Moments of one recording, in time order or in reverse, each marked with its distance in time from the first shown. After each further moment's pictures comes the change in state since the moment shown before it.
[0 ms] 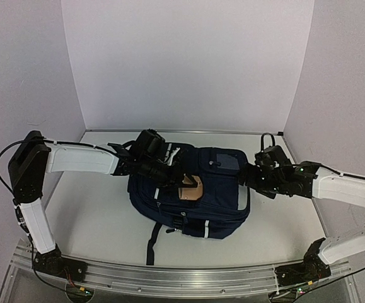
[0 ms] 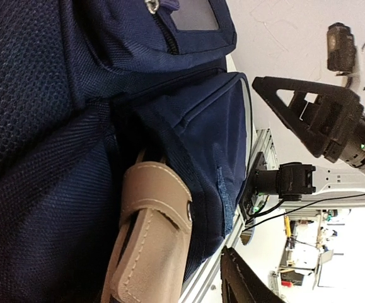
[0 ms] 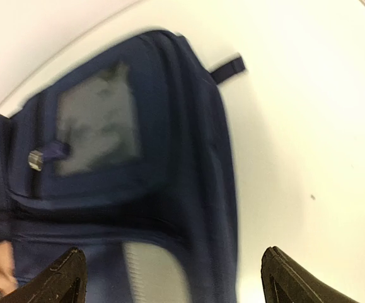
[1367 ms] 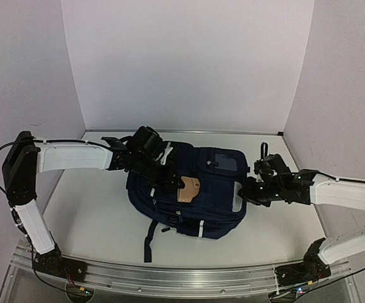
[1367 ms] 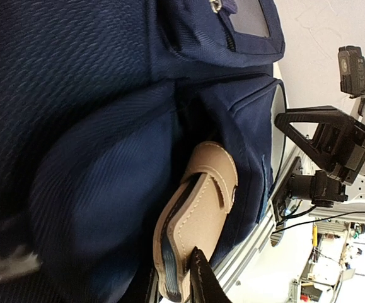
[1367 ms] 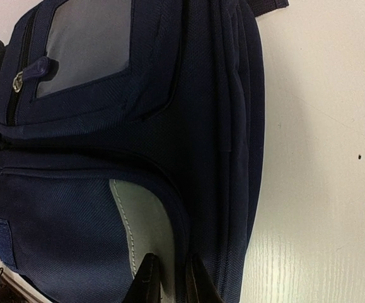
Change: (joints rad) left arm 0.000 -0.070 0.028 -0.237 -0.162 0.064; right arm -0.026 -0.003 -0.112 0.072 -0.259 -0.037
